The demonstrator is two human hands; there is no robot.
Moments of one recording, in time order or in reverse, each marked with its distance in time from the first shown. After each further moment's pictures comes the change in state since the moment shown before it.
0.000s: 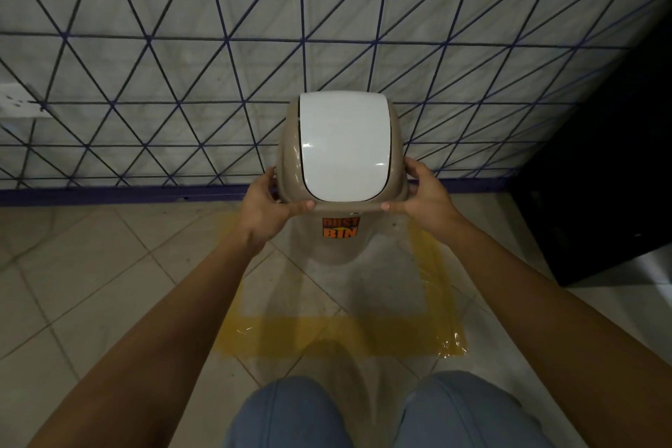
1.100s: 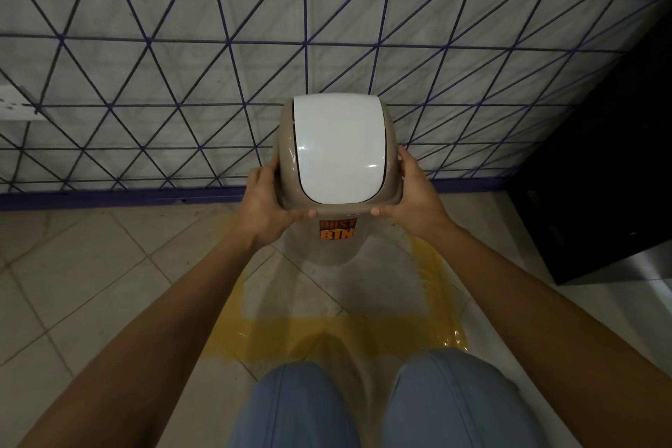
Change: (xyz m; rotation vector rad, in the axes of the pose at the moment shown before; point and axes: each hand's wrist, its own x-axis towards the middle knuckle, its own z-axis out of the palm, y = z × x) left_hand 0.002 0.010 -0.010 0.375 0.000 0.108; right_hand -0.008 -0.020 0.017 -0.181 0.012 -0.160
